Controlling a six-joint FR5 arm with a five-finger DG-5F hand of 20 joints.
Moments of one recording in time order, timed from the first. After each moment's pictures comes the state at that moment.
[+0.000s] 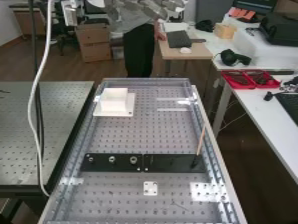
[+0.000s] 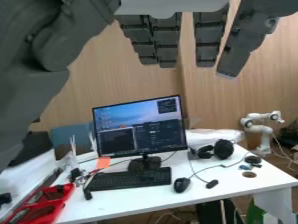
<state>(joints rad) 1.57 -1.59 -1.62 -3.10 -1.52 -0.64</state>
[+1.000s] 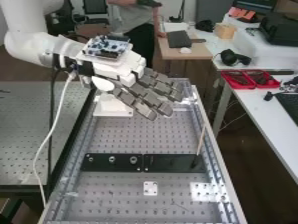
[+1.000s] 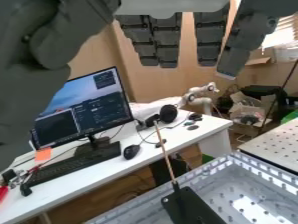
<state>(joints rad) 1.58 -1.74 -1.83 -2.84 -1.24 -0.47</state>
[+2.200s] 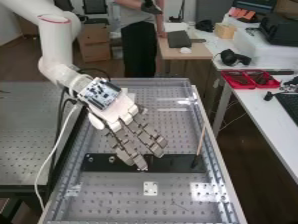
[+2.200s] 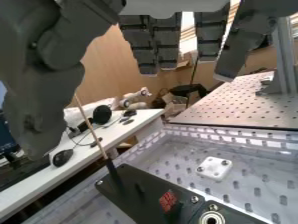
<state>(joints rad) 1.68 -1.90 -1.88 -2.73 -0.80 -0.29</state>
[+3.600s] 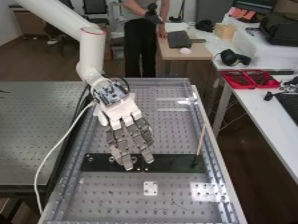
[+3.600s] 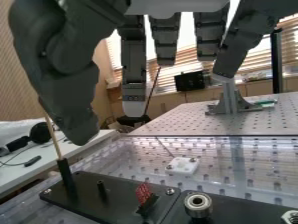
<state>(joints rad) 1.83 -2.11 -1.72 -2.69 -0.31 -0.38</state>
